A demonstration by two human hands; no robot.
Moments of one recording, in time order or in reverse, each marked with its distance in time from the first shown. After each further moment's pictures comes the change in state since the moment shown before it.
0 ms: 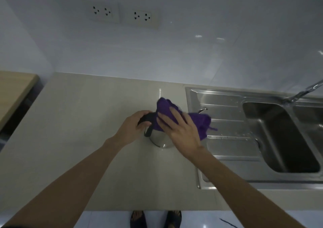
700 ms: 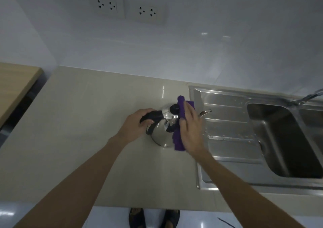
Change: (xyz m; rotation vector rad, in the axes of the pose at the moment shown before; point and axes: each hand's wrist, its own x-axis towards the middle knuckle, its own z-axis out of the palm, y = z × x) left_hand 0.002 0.001 0.008 -0.044 0.084 0.004; right_hand 0.000 0.001 0.024 0.963 0.004 0.722
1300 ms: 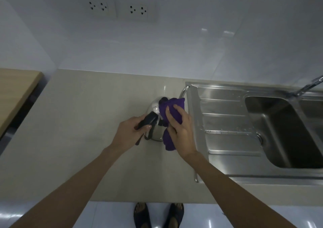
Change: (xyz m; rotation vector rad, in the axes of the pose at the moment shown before) left_hand -0.037 0.010 0.011 0.149 0.040 -0.082; right_hand -0.026 0.019 0.010 -0.129 0.108 -0.334
